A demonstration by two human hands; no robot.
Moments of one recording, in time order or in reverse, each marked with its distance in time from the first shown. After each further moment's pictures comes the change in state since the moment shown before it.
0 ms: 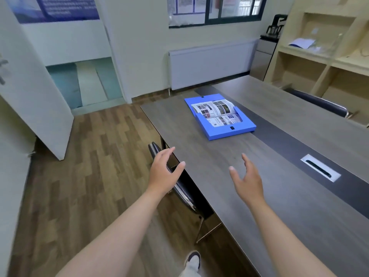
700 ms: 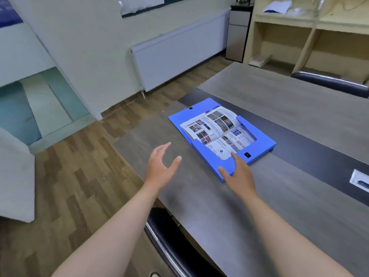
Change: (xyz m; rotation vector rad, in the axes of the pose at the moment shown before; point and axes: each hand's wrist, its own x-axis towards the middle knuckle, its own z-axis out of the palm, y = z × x) left_hand 0.382 -0.065 0.056 0.021 -0.192 0.032; right_hand 0.312 -0.004 0.157 -0.082 -0.014 0.241
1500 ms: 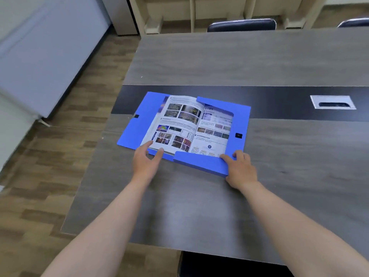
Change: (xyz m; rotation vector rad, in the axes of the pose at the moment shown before) left_hand 0.259 -0.083 0.081 0.007 -0.512 0.002; right_hand 0.078 0.013 0.100 -0.530 -0.005 0.589
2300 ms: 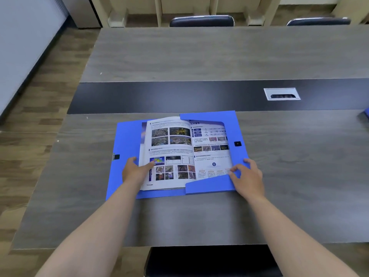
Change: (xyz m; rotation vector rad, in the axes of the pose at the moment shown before) left_hand -0.023 -0.018 0.090 0.041 -0.139 -0.334; right_hand -0.073 0.128 0.008 0.490 0.185 0.362
